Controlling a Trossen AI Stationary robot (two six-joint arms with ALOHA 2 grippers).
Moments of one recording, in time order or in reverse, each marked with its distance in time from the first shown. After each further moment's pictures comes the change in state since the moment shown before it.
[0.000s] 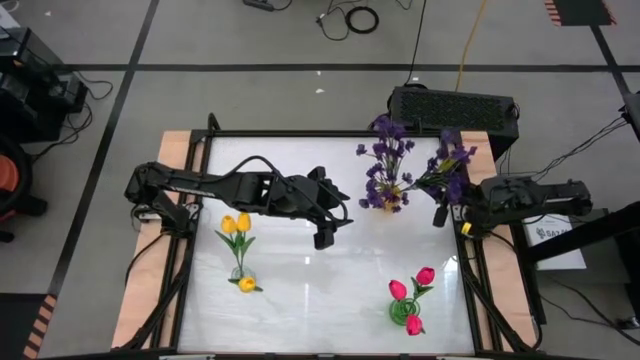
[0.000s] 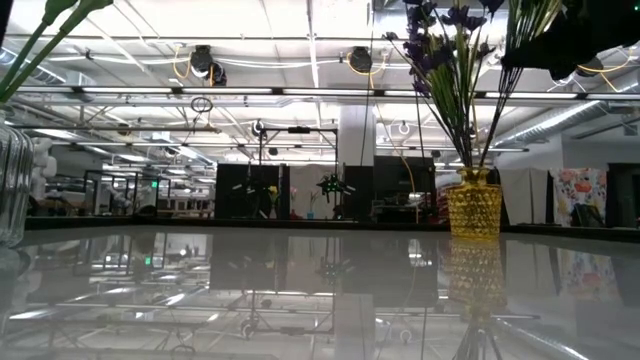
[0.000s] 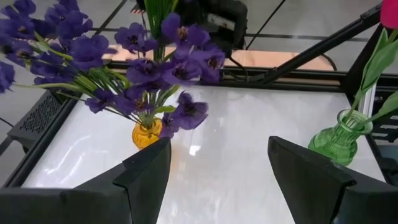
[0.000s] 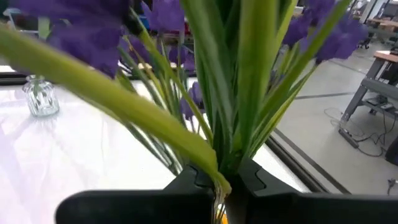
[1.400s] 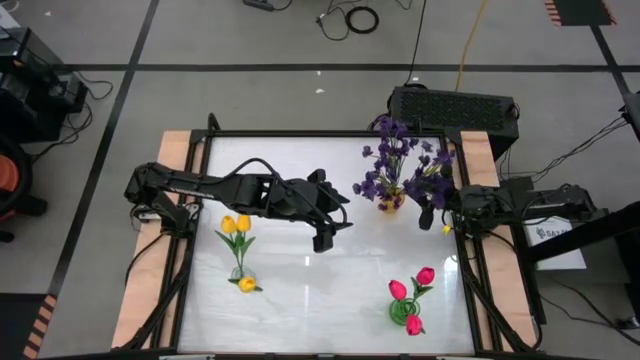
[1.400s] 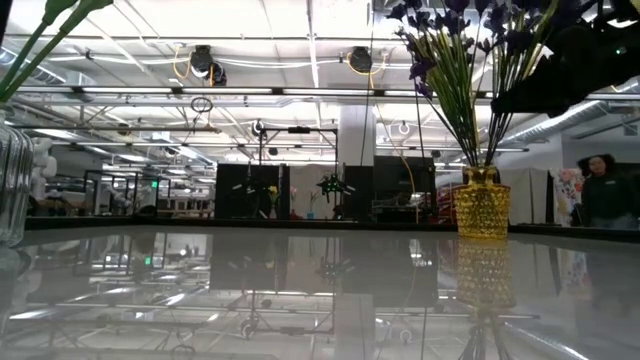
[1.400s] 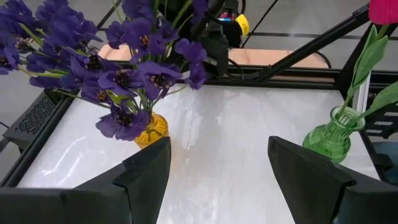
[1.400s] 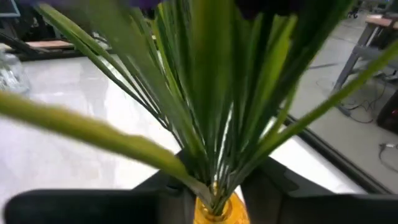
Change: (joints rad) left arm -0.015 0.000 0.000 -0.002 0.000 -0.001; right arm -0.065 0.033 -0.178 0.125 -0.005 0.091
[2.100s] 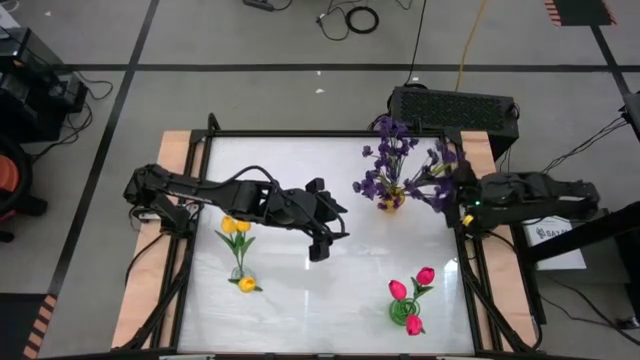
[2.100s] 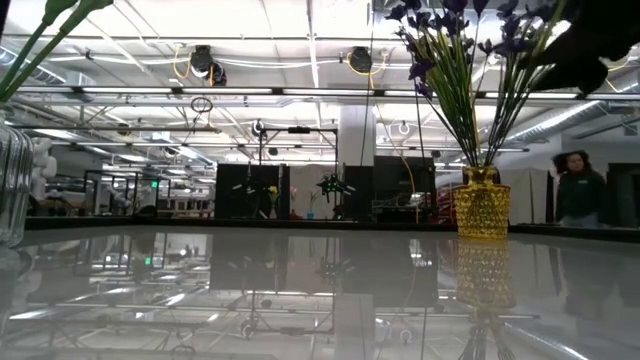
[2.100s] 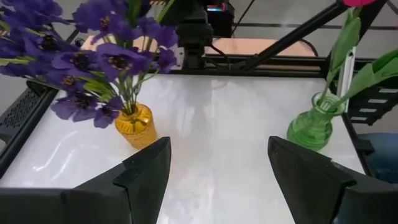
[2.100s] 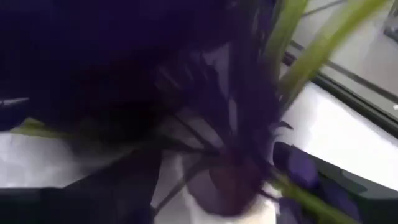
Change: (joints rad) left arm -0.047 0.000 0.000 -0.037 -0.001 -0.025; right arm 0.003 0.003 0.346 -0.536 -0.171 0.287
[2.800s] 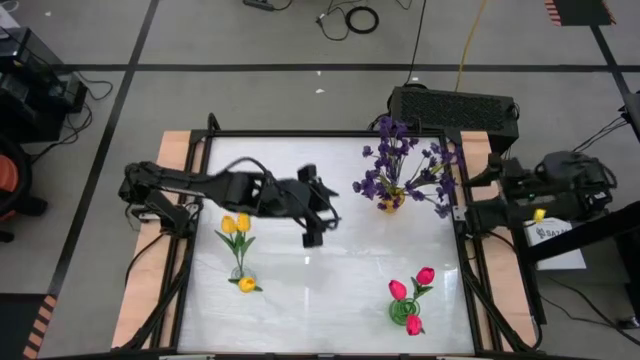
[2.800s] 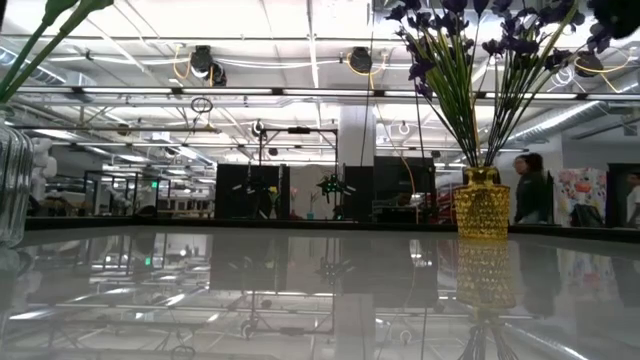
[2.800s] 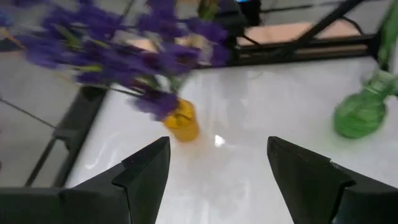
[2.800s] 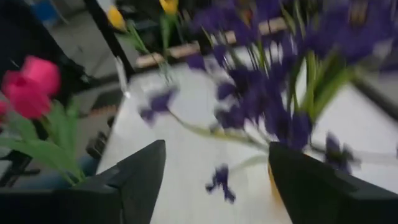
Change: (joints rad) left arm 0.030 -0.040 0.000 -0.077 -0.086 0.136; right arm 0.000 -0.068 0.364 -0.261 -0.327 -0.111
